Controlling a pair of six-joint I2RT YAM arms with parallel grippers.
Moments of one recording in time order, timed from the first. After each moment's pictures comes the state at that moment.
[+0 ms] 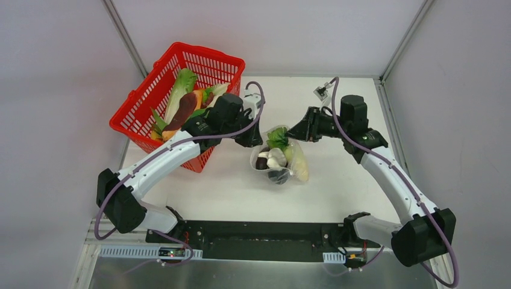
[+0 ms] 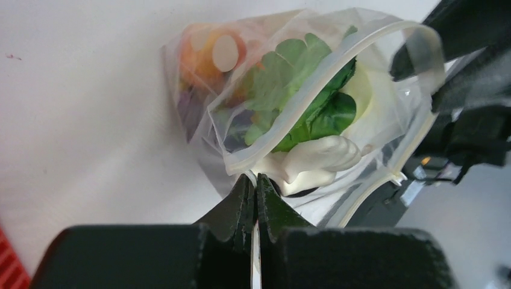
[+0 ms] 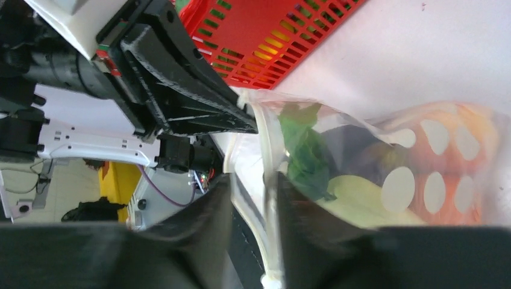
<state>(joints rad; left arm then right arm) -0.72 1.39 1.25 -0.51 0.27 -0.25 0.34 1.16 1.00 -0.29 -0.83 0.53</state>
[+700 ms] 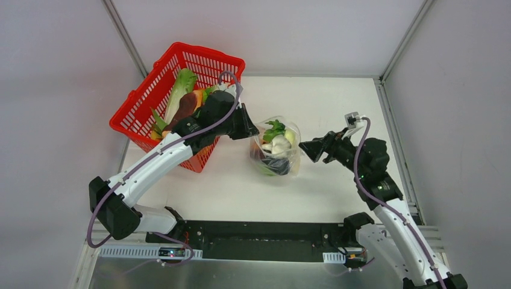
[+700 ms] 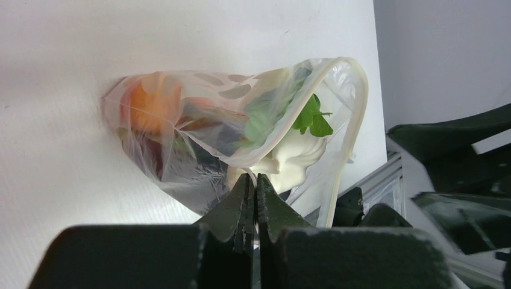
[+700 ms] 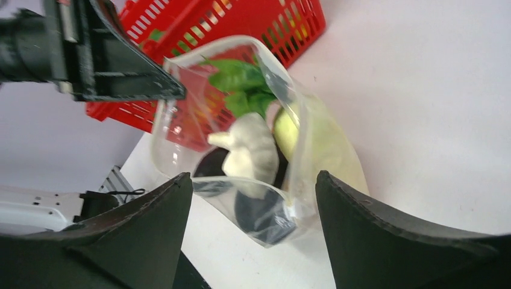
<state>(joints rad) -0.70 1.32 1.27 -0.52 0.07 -0.74 0.34 0.65 0.65 -0.12 -0.44 0.53</state>
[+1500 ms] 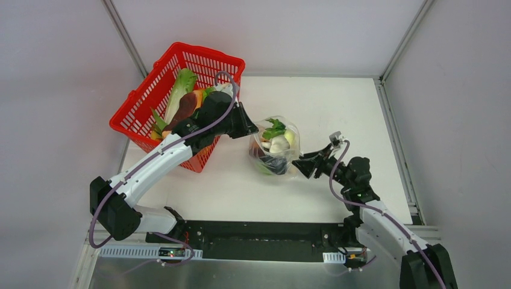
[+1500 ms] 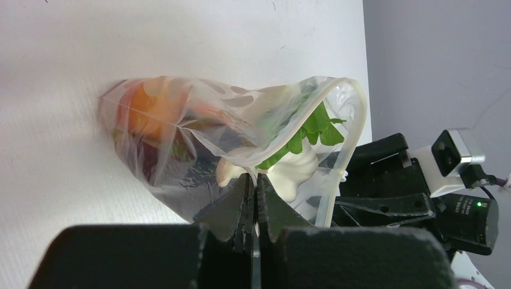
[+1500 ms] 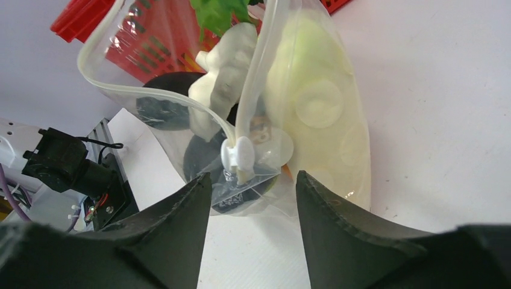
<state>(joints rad) -0.66 1.31 1.21 -0.43 0.08 -0.80 0.34 0.73 0.19 0.49 -0.59 0.50</state>
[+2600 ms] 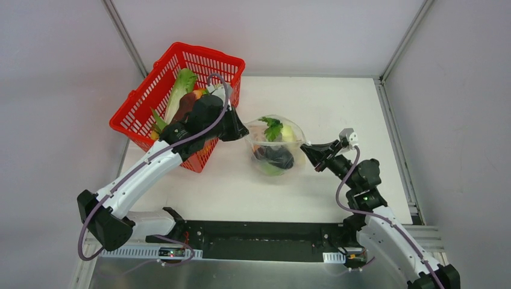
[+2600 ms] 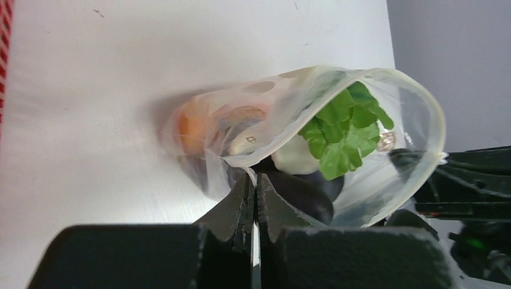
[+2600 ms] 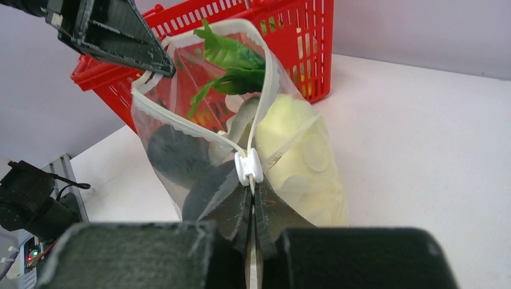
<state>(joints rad) -0.66 1.22 1.20 -0.51 0.04 -0.70 0.41 0.60 0.23 0.53 -0.43 0.35</state>
